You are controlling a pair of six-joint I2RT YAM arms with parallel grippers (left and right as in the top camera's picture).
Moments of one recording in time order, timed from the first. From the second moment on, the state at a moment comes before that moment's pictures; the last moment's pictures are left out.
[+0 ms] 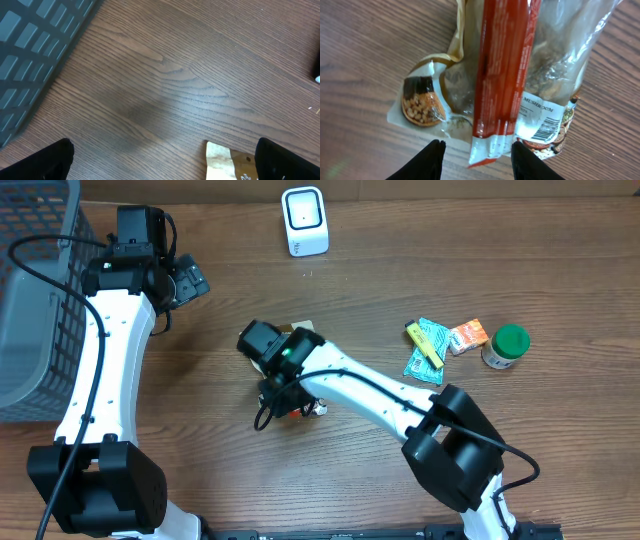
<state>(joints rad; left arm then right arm) 0.03 1.73 1.60 -0.97 -0.19 -0.49 0.91 2.10 1.68 -1.02 -0.04 0.46</state>
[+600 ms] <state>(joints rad) 0.03 1.73 1.60 -0.97 -0.19 -0.49 0.93 2.10 1.63 -0.95 0.11 0.59</state>
